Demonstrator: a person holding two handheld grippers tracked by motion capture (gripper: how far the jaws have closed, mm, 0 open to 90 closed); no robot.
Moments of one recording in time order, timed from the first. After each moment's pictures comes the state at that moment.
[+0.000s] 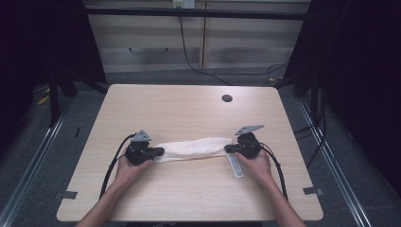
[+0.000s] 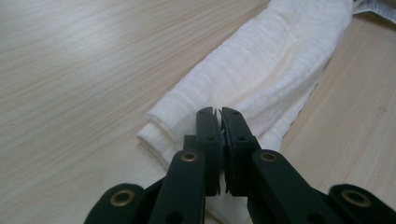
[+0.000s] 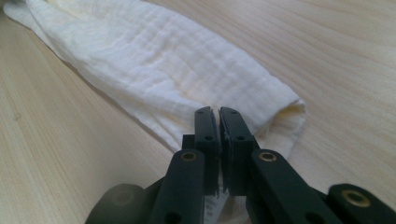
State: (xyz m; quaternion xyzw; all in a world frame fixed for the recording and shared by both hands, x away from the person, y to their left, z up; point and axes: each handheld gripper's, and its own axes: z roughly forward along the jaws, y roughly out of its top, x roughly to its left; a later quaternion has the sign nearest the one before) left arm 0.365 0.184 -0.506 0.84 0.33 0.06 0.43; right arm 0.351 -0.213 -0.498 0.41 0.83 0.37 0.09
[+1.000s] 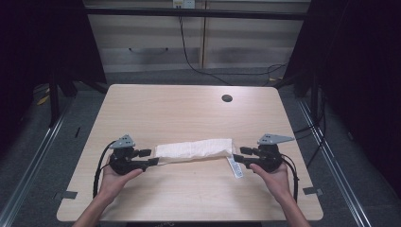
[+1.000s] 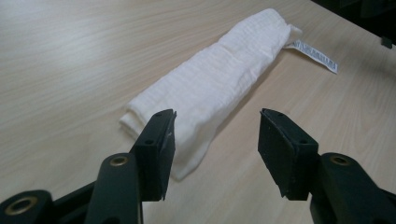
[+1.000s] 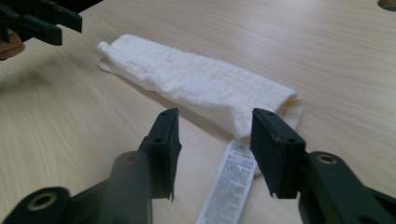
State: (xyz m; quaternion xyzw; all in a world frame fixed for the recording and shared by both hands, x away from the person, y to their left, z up) left arm 0.311 0.218 -0.459 0.82 0.34 0.06 0.46; right arm 0.277 -0.245 -0.448 0.41 0.78 0.46 0.10
